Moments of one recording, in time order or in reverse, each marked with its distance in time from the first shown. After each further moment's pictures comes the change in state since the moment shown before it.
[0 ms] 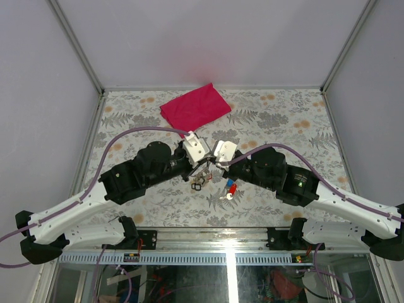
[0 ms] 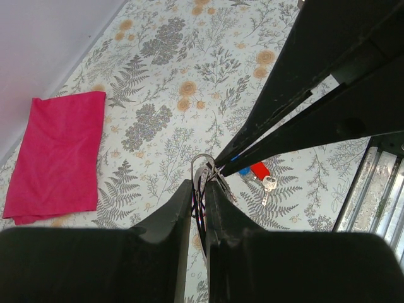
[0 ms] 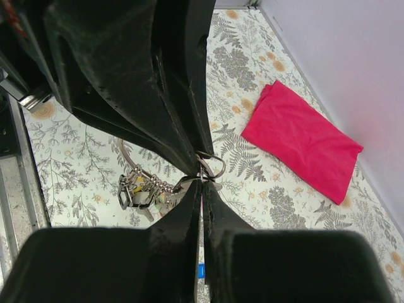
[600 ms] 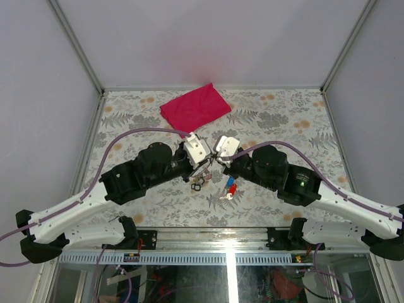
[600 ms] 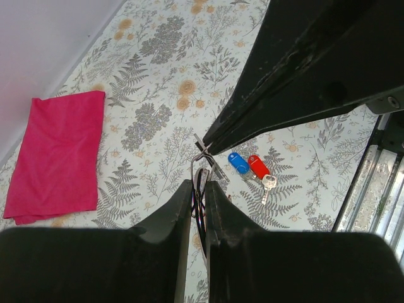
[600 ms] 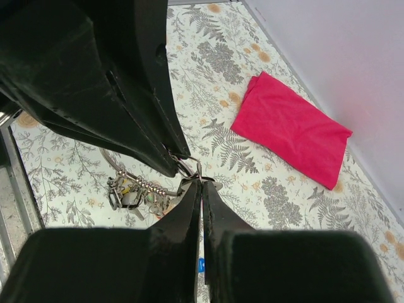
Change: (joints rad) left arm -0.013 0.002 0.000 -0.003 -0.011 0.003; right arm 0.000 0.000 0.027 -0.026 0.072 0.039
